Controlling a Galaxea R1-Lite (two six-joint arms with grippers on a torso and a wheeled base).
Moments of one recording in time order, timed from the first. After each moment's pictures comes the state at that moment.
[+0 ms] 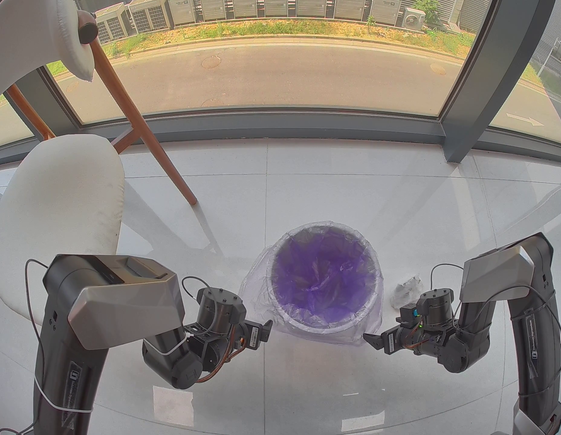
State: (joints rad) left arm -0.56 2.46 -0.78 -1.10 0.22 -0.12; right arm 0.30 2.54 -0.60 -1.24 0.12 -0.03
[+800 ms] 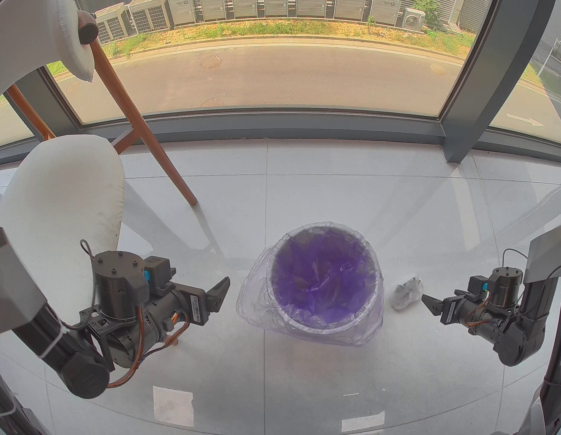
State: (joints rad) left arm -0.51 1.87 -0.39 -1.17 0.21 -0.14; right arm 0.06 2.24 -0.26 -1.50 0.12 0.11
